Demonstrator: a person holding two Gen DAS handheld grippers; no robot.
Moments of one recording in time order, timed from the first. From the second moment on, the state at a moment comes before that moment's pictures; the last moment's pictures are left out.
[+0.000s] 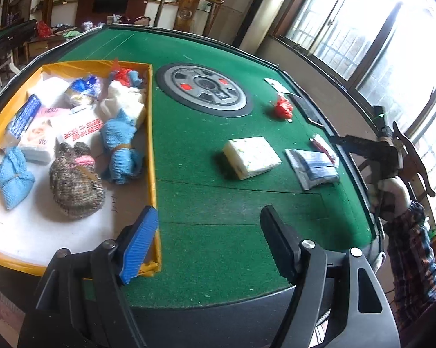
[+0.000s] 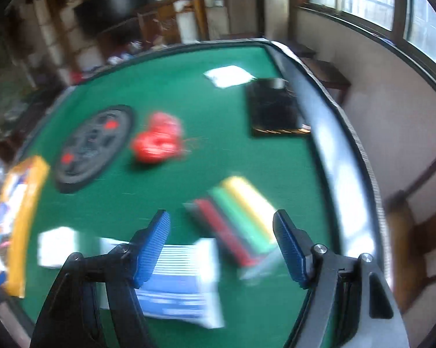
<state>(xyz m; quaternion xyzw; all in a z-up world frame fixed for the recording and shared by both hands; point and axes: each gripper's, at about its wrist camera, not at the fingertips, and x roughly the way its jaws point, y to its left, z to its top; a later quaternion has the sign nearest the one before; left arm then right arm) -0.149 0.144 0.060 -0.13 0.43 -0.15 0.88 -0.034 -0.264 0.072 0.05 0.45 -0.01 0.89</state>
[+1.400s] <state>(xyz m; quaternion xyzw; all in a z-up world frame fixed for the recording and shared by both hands) -0.073 0.019 0.031 0.09 0.45 -0.20 0.87 -0.026 -0.273 0.034 0.06 0.43 -0.05 0.90</state>
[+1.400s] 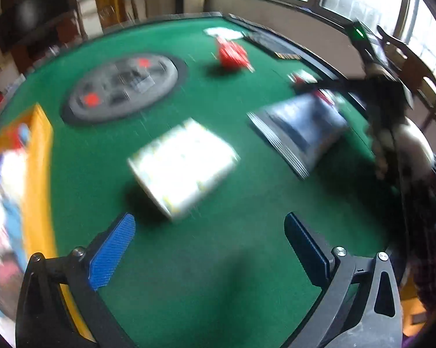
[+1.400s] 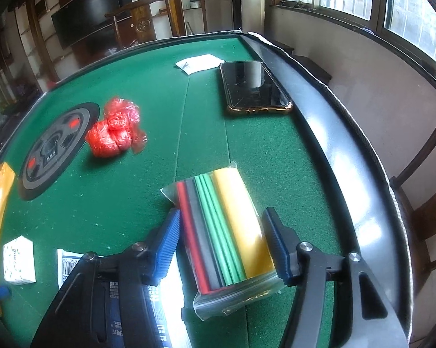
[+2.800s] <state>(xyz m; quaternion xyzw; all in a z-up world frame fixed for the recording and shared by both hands) -0.102 0.167 0.077 -0.10 0.43 -0.13 0.89 -0.037 -0.280 0.041 0.09 0.39 -0.02 0.91</state>
